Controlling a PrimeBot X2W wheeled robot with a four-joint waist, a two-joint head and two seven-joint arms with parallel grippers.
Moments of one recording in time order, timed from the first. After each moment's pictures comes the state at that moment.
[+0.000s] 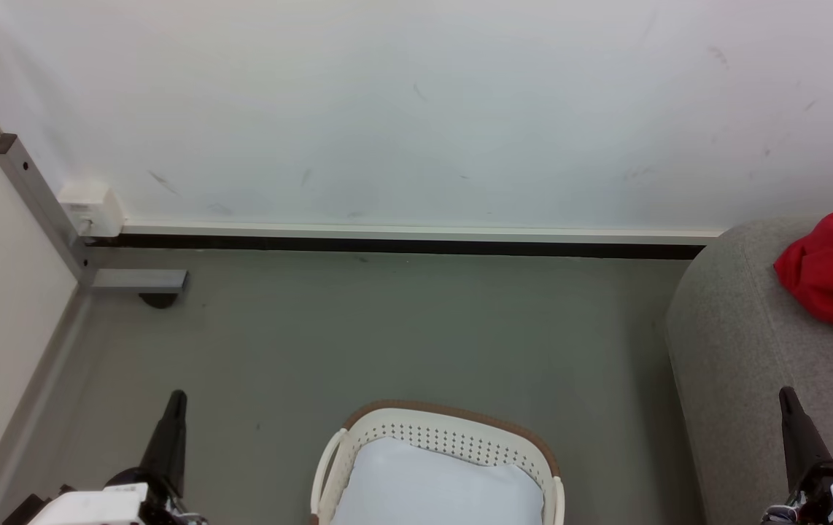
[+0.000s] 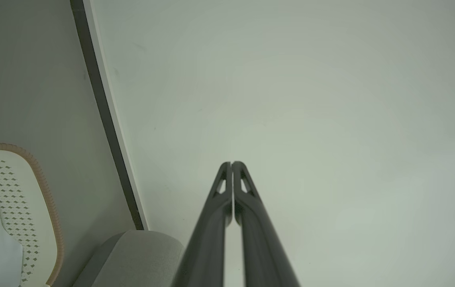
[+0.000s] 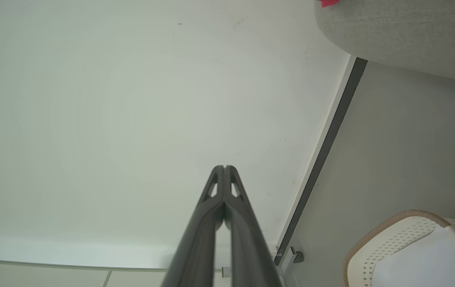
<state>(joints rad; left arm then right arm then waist) -0.10 0.05 0.11 0.25 -1.61 -0.13 0.11 -0.10 -0.06 -0.10 0.24 1.63 0.13 0.10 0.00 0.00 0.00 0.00</state>
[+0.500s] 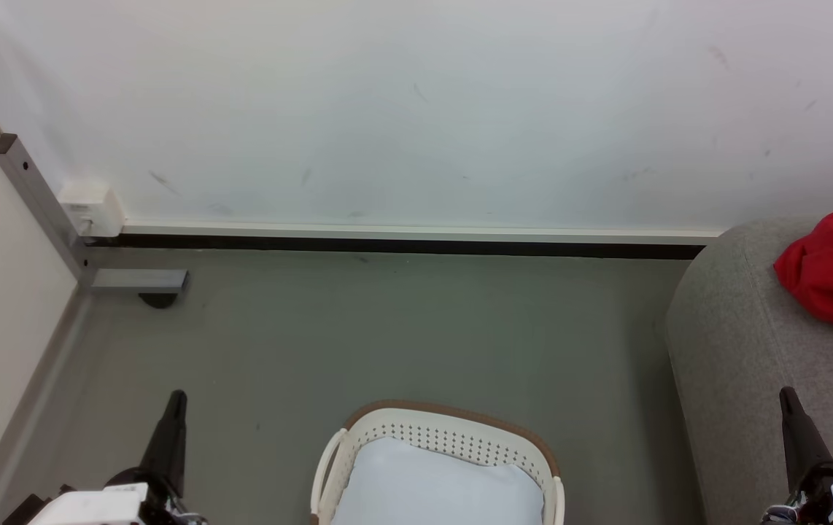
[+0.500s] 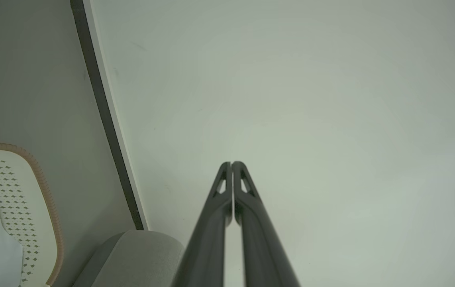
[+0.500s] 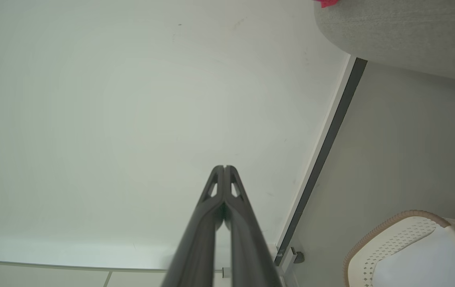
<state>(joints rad) -0.10 0.05 0.11 0.25 -1.61 -0.13 0.11 -0.10 -0.06 -0.10 0.24 1.62 0.13 0.10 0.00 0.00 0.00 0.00</state>
